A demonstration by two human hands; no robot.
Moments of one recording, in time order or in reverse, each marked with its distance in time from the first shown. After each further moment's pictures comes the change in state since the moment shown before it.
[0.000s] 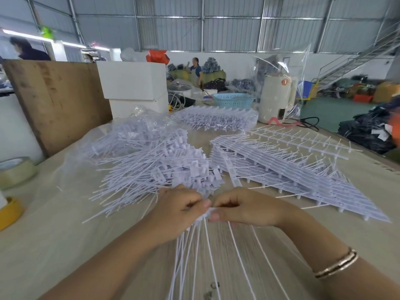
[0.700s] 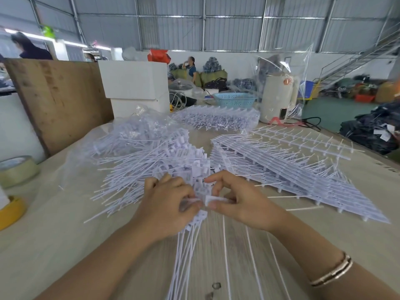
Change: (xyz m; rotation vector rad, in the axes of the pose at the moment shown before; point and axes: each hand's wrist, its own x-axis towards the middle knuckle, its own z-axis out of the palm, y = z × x) left_hand -0.001 -0.014 -0.008 0.488 0.122 -0.030; right_hand 0.006 0.008 0.014 0.020 0.335 -0.133
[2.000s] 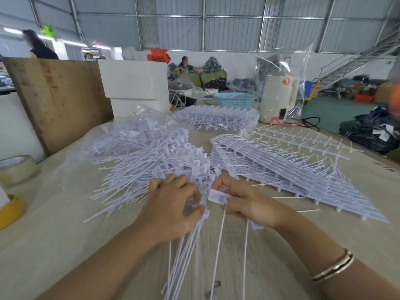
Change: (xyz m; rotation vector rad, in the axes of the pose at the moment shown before) left_hand -0.003 0.006 0.000 -0.061 0.019 0.055; right_hand -0.001 -0.003 -0.012 0.130 -0.172 0.143
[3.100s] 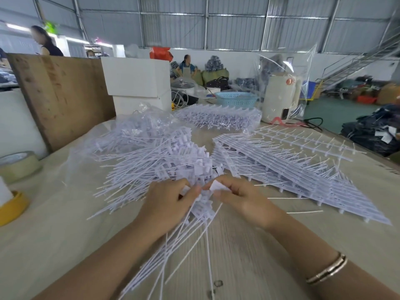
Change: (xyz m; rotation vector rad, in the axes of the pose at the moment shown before) left_hand 0.004 -0.008 0.003 -0.287 0.091 -0.211; right_hand 0.011 0.009 0.013 -0.016 0.202 -0.146
